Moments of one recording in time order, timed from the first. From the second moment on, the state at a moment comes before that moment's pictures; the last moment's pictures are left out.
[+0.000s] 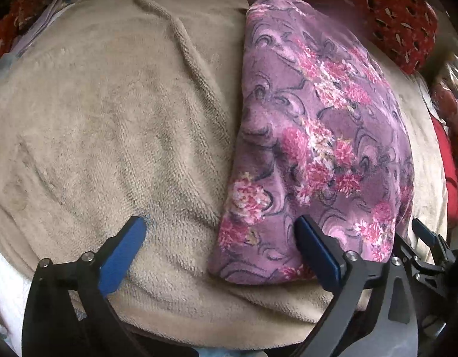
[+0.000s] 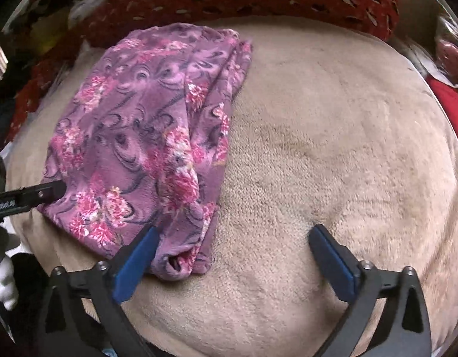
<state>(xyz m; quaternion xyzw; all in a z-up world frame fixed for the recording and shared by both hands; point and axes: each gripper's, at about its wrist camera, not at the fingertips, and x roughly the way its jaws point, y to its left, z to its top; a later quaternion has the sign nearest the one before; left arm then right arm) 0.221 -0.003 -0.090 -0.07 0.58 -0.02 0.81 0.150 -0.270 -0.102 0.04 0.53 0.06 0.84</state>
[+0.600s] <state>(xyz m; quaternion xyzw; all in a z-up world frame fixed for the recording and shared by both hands) 0.186 0.063 -0.074 -0.09 0.58 0.00 0.81 0.151 -0.288 -0.099 0.01 0.58 0.04 0.81</state>
